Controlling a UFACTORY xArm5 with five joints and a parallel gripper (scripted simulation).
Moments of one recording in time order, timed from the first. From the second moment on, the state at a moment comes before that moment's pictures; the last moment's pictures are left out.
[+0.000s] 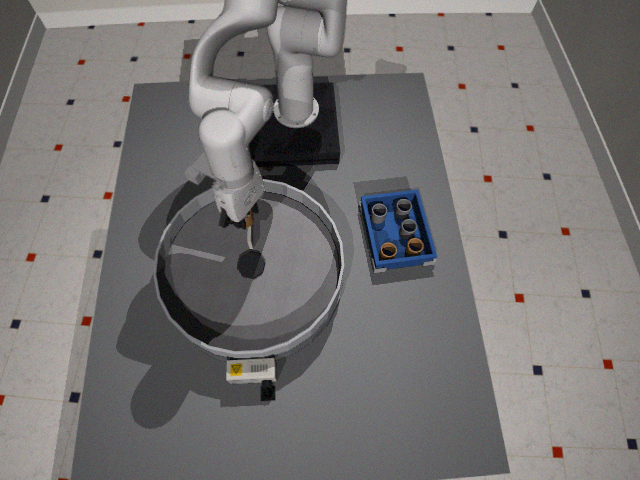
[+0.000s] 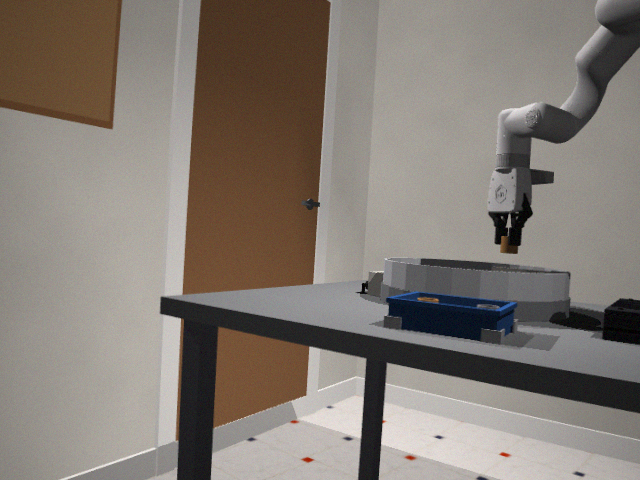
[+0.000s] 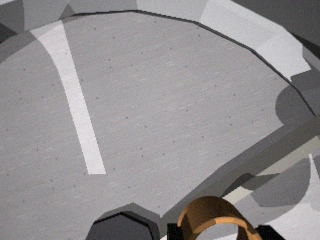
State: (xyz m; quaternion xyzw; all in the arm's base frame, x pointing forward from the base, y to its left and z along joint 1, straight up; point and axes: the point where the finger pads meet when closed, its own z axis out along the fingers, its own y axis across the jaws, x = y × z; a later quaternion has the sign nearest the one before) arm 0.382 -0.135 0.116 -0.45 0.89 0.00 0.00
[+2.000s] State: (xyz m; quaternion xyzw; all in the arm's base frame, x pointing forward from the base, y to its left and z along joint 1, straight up) arm 0.387 -0.215 0.114 -0.45 0.89 0.00 0.00
